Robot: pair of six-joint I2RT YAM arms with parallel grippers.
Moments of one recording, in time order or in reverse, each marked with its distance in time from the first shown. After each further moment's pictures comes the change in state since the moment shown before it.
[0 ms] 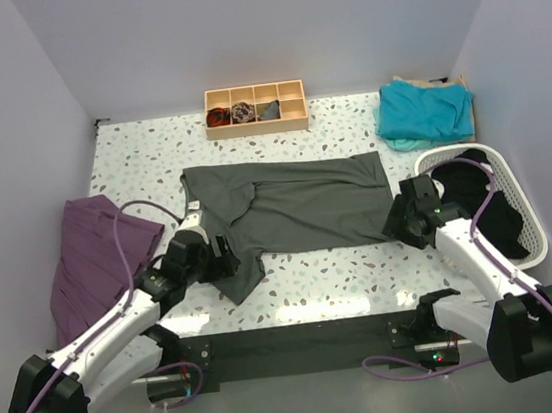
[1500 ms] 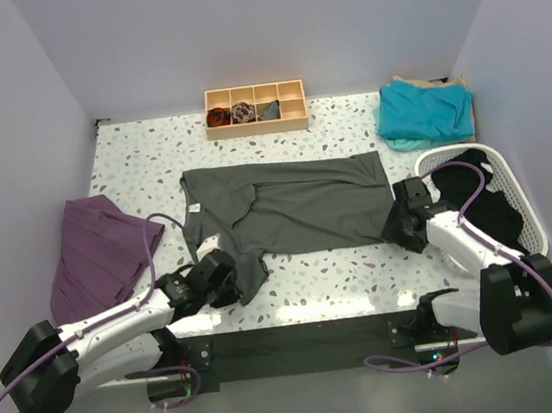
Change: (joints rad) left arm -0.322 0.115 -0.023 -0.130 -0.105 -0.389; right arm 0.000 0.142 -0.037 0.071 0.045 0.044
